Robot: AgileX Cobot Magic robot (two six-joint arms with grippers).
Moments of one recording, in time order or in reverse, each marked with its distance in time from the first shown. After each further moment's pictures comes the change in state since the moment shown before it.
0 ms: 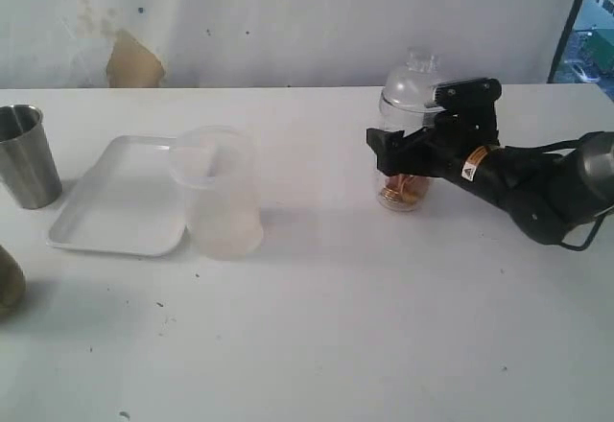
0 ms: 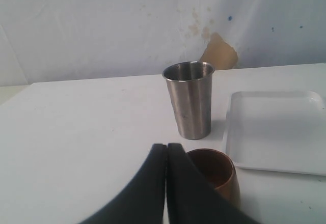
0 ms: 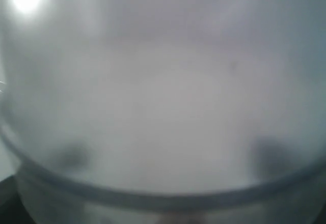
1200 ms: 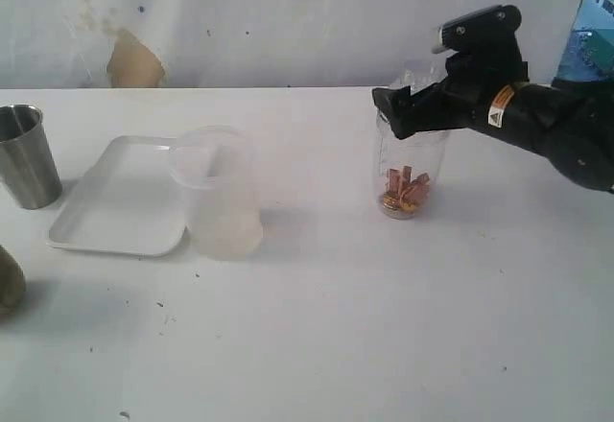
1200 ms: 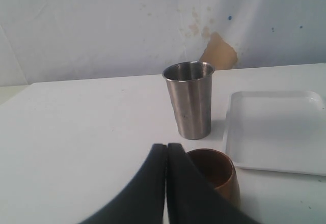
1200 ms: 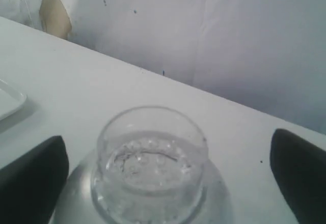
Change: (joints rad) left arm 0.000 0.000 0.000 0.000 0.000 0.000; right arm 0.000 -0.277 0.000 -0.128 0.268 -0.015
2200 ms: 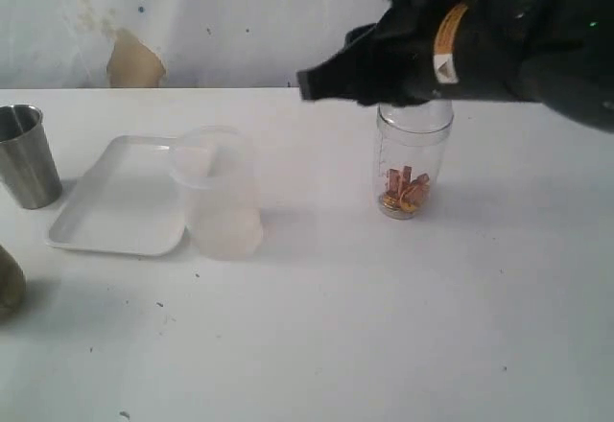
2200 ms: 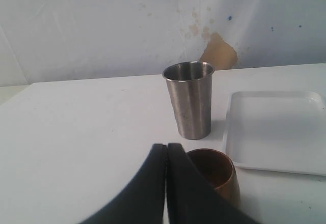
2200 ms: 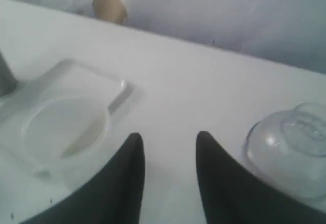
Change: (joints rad) left arm 0.000 0.000 0.000 0.000 0.000 0.000; right arm 0.496 -0.418 -0.086 -0.103 0.853 0.410
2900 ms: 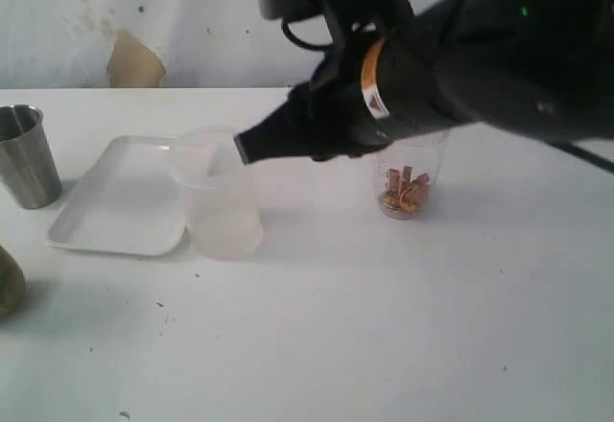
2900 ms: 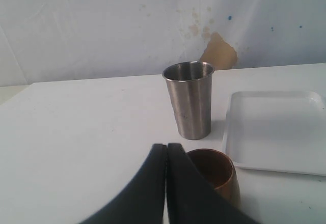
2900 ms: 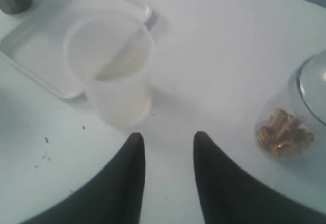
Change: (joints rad) left arm 0.000 0.000 0.000 0.000 0.000 0.000; right arm 0.216 0.033 -0.112 0.109 0.351 -0.062
